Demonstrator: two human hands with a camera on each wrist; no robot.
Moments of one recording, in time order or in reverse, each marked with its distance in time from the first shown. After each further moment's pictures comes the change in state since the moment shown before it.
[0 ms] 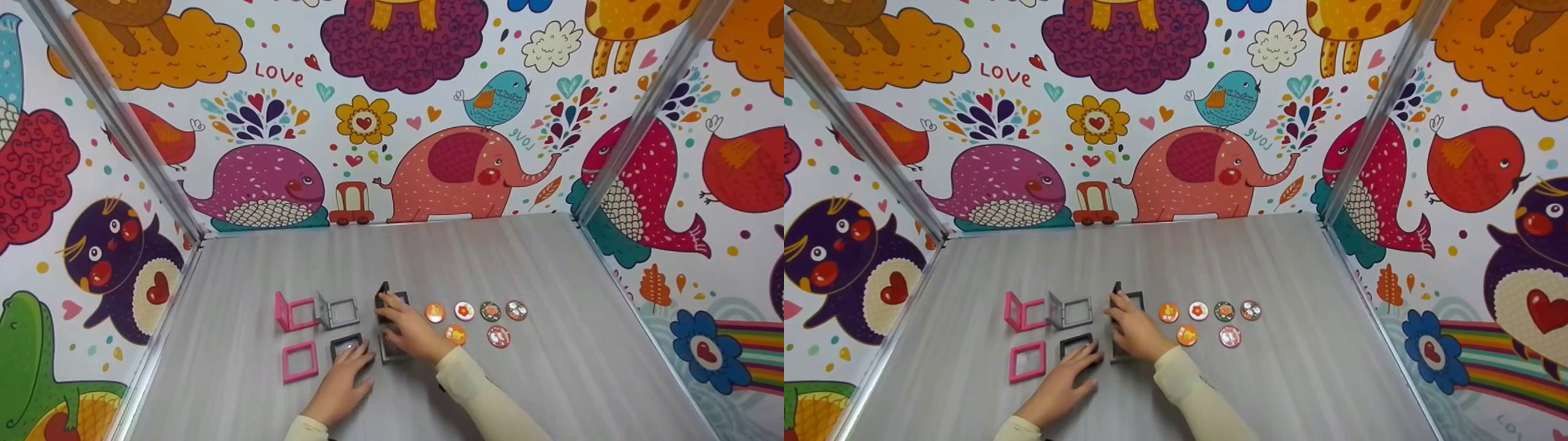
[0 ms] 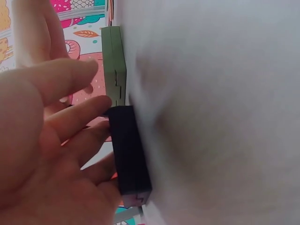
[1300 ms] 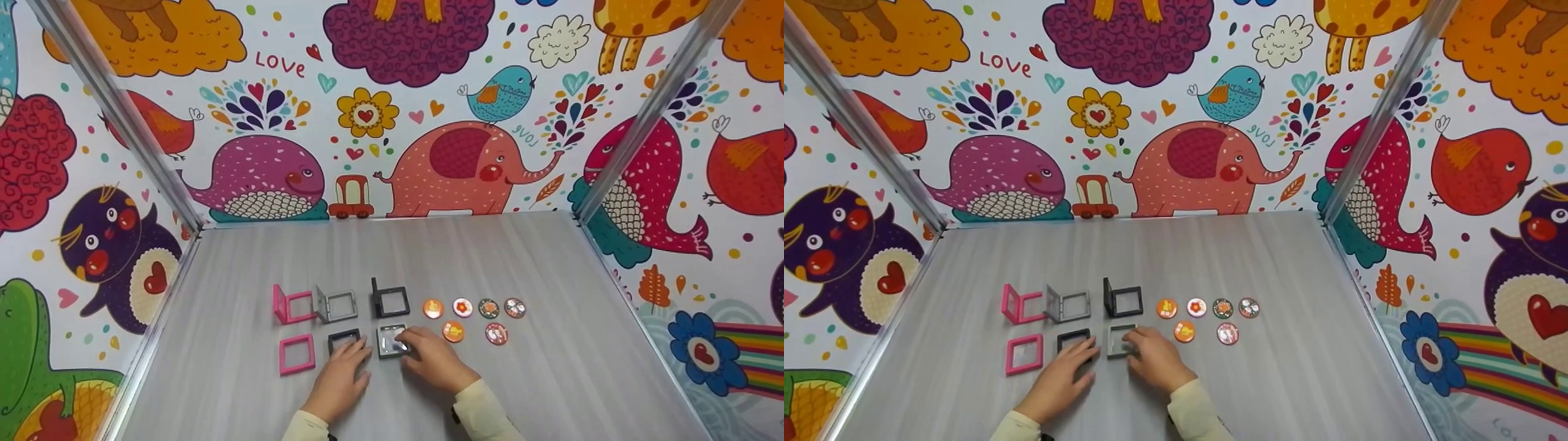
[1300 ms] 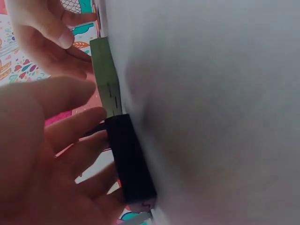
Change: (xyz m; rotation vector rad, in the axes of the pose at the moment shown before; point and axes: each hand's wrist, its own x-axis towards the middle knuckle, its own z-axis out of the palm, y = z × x) left_hand -0.004 0.010 0.010 0.238 0.160 0.068; right_hand -0.067 0.007 0.007 0.044 -0.030 0.125
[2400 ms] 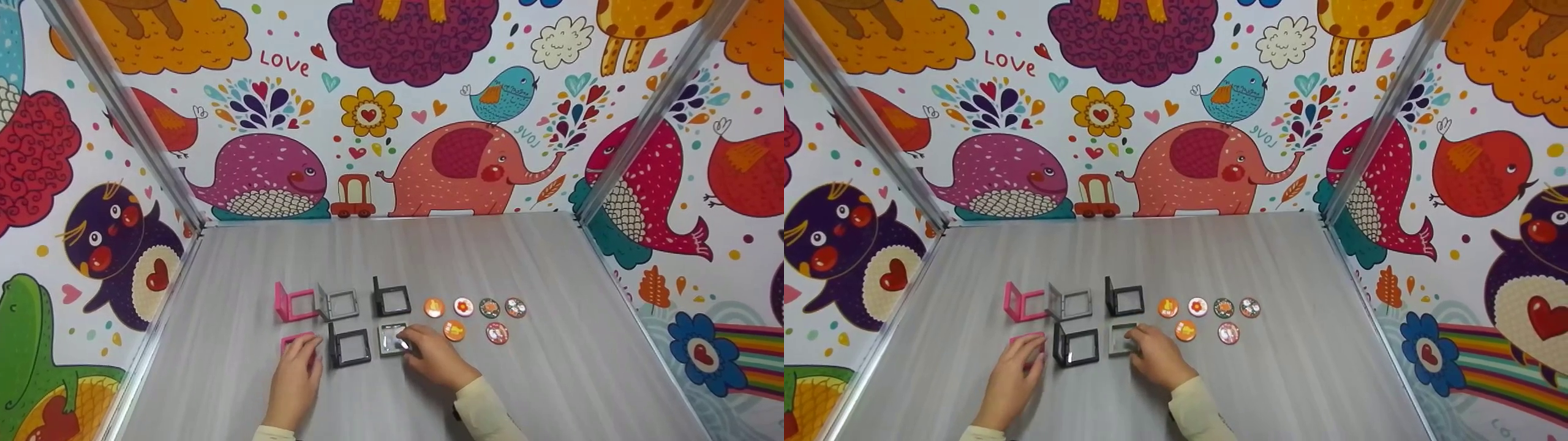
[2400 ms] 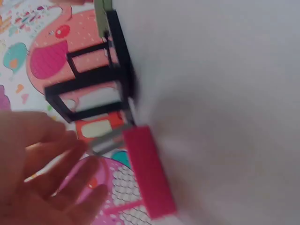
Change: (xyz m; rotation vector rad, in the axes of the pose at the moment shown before) left_hand -0.029 -0.029 -0.040 0.000 0.431 -0.122; right_hand 0.000 -0.003 -0.002 0.006 0.007 0.004
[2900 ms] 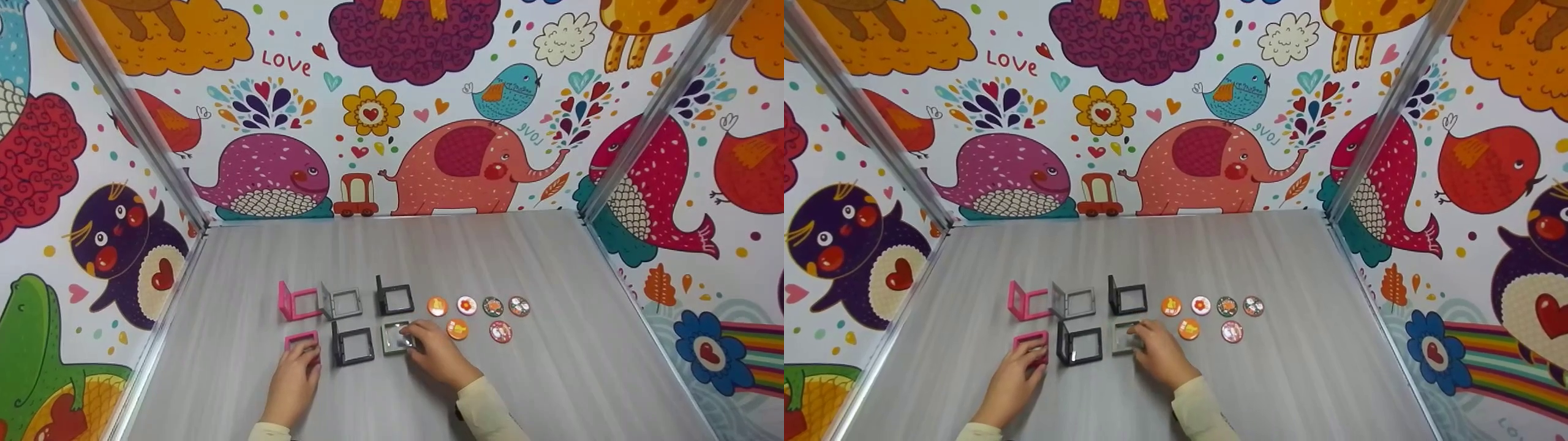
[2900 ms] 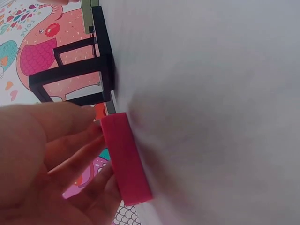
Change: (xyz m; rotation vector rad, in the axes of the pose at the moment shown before) left_hand -0.007 -0.022 -0.003 0.055 -0.185 -0.090; right_hand 0.001 0.007 0.008 0.037 0.138 -0.091
